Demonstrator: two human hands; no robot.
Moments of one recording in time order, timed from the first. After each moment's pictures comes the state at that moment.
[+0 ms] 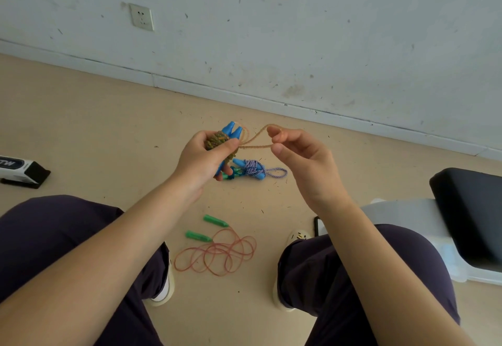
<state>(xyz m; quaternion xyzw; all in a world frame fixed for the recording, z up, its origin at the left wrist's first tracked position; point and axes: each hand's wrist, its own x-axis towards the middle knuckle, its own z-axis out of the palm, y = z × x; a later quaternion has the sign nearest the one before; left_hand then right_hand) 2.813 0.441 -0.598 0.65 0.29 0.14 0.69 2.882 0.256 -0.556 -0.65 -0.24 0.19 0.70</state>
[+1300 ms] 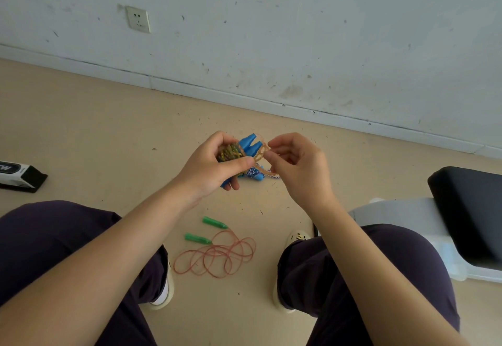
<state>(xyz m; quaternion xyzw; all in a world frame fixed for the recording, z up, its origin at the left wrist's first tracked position) 2.802 0.431 -0.587 0.70 0.15 0.08 0.69 2.875 0.265 -0.558 -0.80 -0.23 0.06 0.56</state>
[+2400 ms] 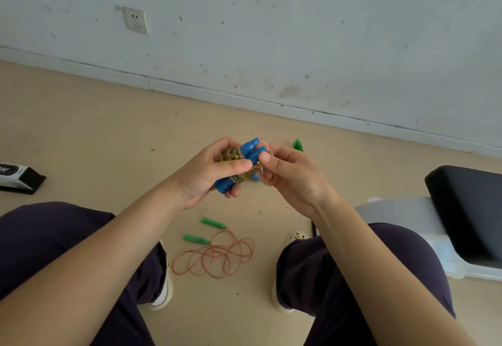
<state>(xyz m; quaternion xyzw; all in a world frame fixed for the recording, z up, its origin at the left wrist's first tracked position) 2.795 0.436 -0.579 0.63 0.04 -0.02 0.78 2.879 0.258 -0.559 -0.59 -0.20 0.37 0.69</state>
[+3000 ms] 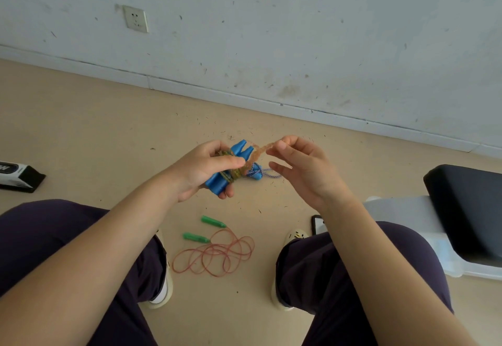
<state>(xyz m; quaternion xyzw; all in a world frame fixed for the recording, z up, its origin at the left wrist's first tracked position) 2.799 0.446 -0.581 0.66 0.13 -0.07 0.74 2.893 0.248 -0.558 -0.59 -0.15 0.31 0.73</state>
